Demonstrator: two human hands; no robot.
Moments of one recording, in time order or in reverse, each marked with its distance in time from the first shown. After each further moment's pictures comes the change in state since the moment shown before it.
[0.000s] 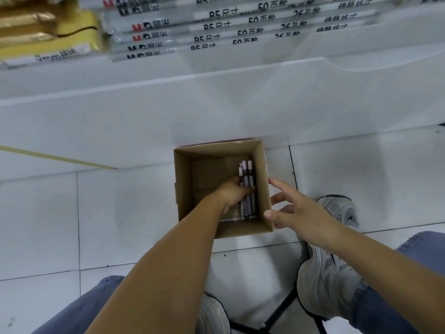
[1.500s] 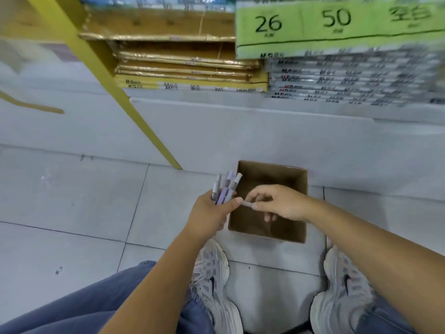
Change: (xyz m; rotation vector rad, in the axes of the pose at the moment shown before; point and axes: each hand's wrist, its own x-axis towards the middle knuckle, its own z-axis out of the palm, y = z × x) left_hand -0.186 -0.049 -0.067 -0.417 0.469 0.351; right_hand 0.049 -0.098 0.067 -0.526 -0.374 -0.116
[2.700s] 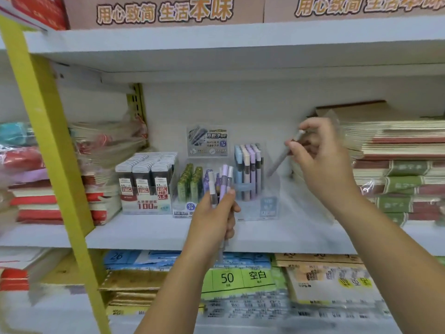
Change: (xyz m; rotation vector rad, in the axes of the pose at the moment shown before) left_hand -0.132 0.374 0.088 -0.228 -0.127 0.897; right_hand -0.293 -0.281 -0.250 -0.174 1.516 -1.054
